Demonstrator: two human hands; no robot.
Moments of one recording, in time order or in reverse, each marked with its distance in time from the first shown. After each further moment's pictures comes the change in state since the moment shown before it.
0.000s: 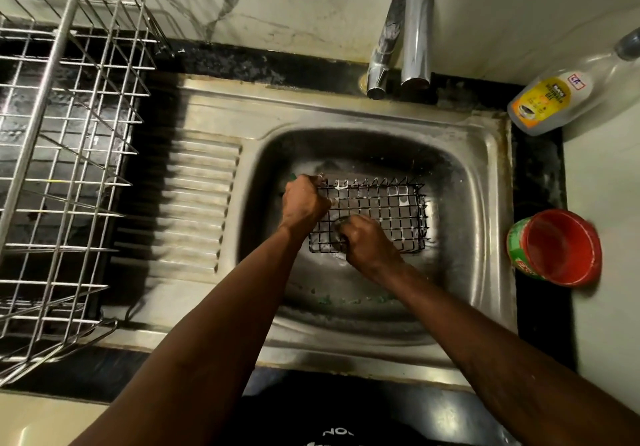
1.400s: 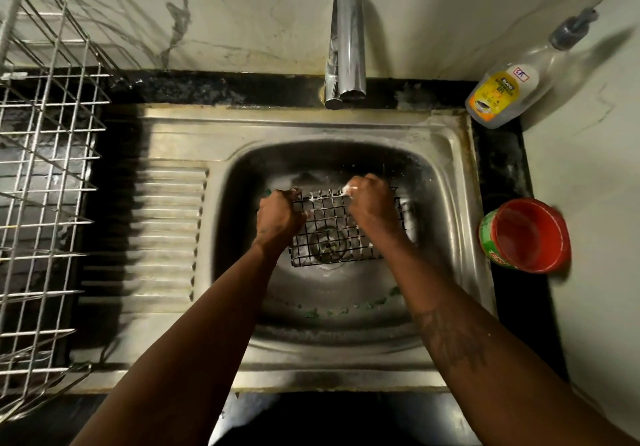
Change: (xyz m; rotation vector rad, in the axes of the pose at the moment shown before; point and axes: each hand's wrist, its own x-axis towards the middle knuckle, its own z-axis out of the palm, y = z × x) left_hand -0.003 0.003 -0.002 0.125 -0.020 0.068; right_hand 0.052 0.045 -0.051 0.007 0.216 0.505
